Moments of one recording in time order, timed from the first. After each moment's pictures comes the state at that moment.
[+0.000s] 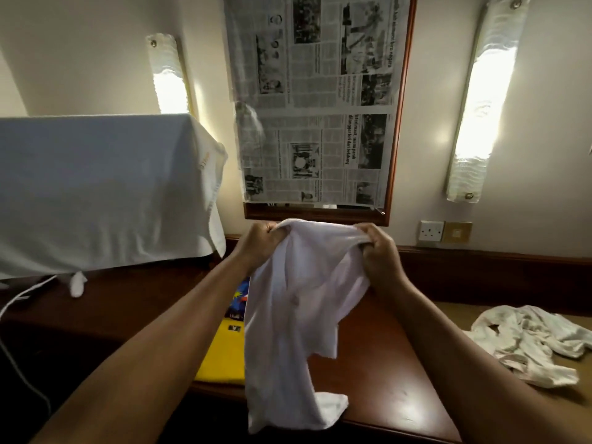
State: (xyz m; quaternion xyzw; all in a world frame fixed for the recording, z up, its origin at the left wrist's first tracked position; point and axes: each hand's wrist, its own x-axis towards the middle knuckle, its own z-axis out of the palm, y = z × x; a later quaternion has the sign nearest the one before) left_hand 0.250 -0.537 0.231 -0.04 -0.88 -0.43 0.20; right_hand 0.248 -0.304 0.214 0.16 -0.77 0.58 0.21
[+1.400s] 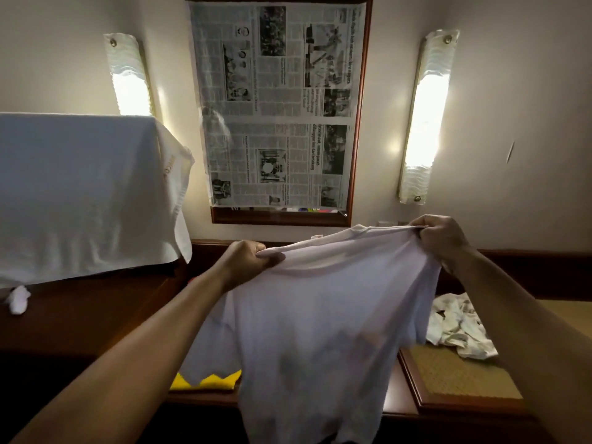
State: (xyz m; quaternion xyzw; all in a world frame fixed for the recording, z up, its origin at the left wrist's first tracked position) left_hand 0.287 -0.527 0.225 -0.09 -0.93 -0.33 0.12; right_hand 0.268 -0.161 0.262 -0.04 -0.85 0.47 0.23
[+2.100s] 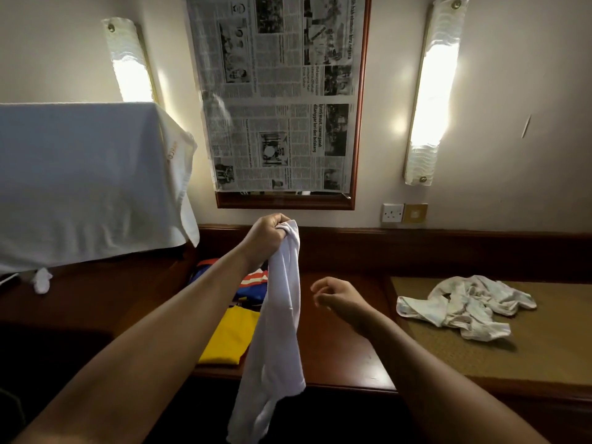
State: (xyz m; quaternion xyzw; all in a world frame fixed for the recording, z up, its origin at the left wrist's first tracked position) left_hand 0.293 -0.463 0.230 -0.11 -0.85 -0.51 0.11; right_hand 0.314 -0.276 0.129 0.11 -0.83 0.54 -0.08
